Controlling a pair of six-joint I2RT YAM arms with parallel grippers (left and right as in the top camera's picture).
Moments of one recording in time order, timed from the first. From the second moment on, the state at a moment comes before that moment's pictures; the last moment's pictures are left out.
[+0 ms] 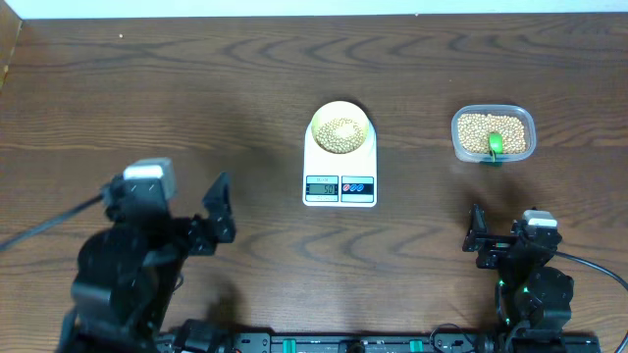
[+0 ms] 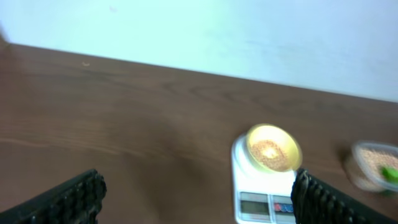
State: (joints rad) left arm -0.22 0.58 1.06 -0.86 -0.10 -0.24; right arm 0.00 0.02 0.11 -0.36 0.04 0.10
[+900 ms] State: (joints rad) left arm -0.02 0.03 0.30 -0.44 0.03 -0.12; right arm 0.00 0.02 0.11 -0.36 0.04 0.10
